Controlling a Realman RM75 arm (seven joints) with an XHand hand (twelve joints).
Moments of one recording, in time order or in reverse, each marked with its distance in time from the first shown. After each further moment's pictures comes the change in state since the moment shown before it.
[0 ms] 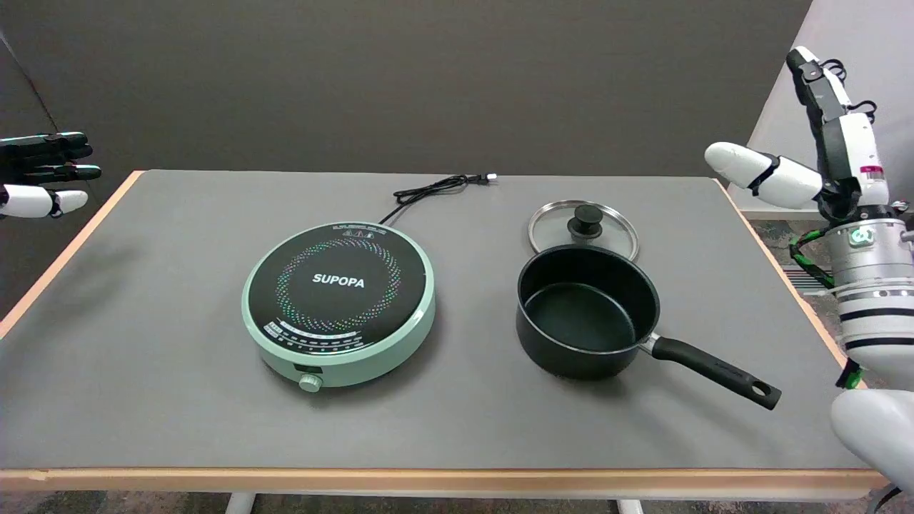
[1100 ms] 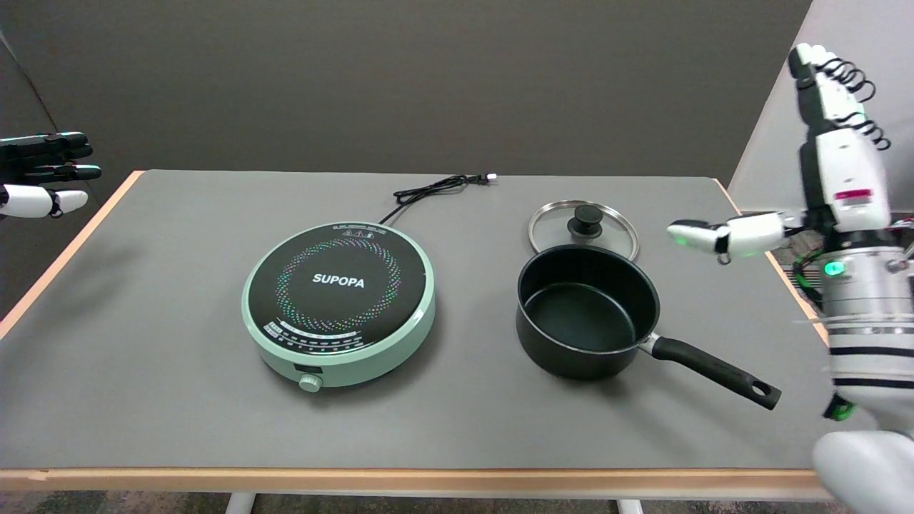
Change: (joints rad) arm -0.072 -0.150 -0.031 0.140 -0.136 0.089 -0.394
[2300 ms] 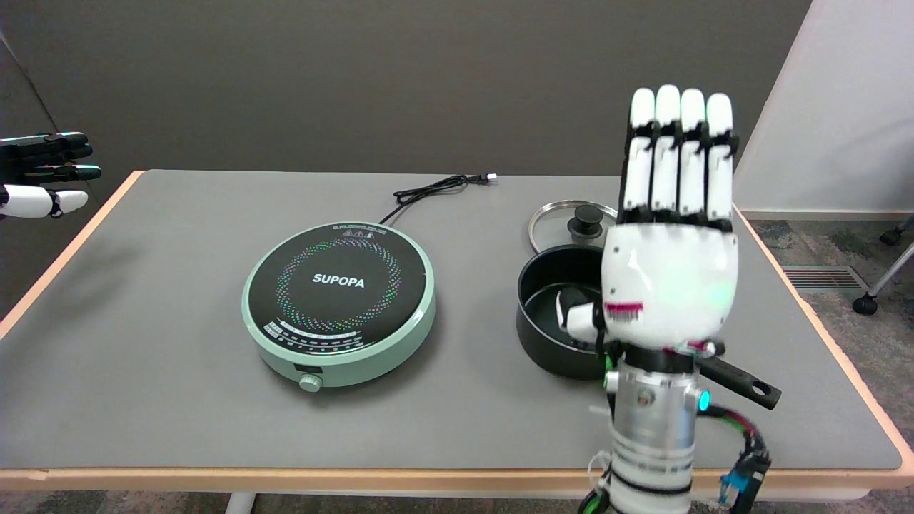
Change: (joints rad) arm 0.181 -0.203 -0.937 -0.173 -0.075 0.687 -1.421
